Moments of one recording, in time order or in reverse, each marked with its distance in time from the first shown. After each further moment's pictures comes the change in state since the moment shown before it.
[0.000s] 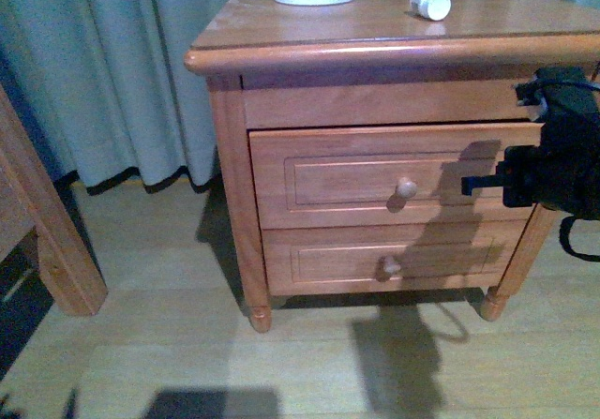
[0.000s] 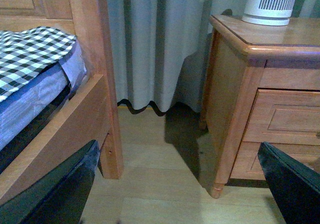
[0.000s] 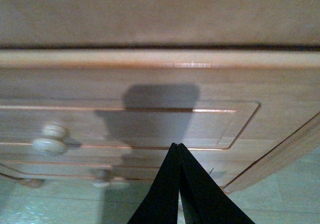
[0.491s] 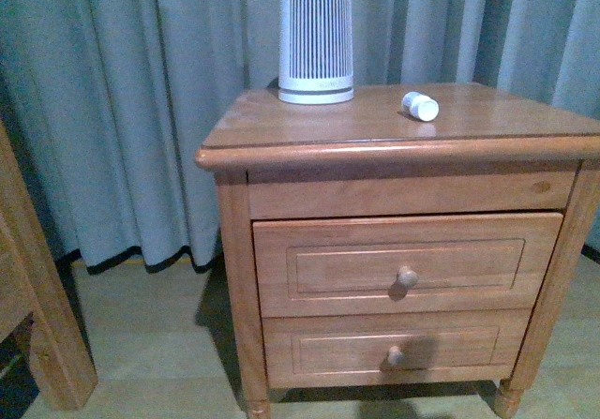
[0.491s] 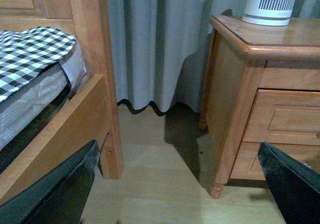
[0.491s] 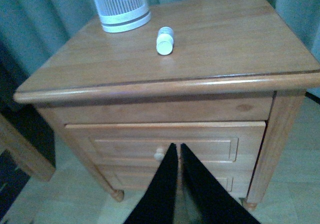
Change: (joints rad) left arm 0.000 0.000 0.000 0.000 0.000 0.000; right arm -0.015 -1.047 -0.383 -0.422 -0.143 0.124
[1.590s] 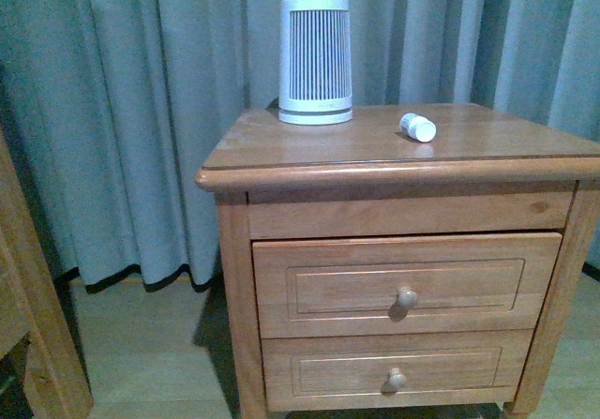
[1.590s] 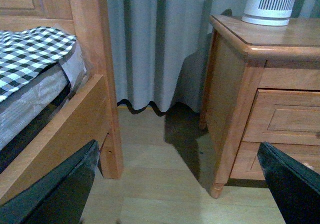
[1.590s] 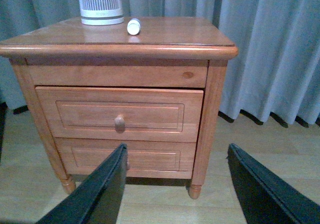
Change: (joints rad) left arm 0.000 0.000 0.000 0.000 0.000 0.000; right arm -0.019 -1.040 -0.545 -0.335 0.136 -0.164
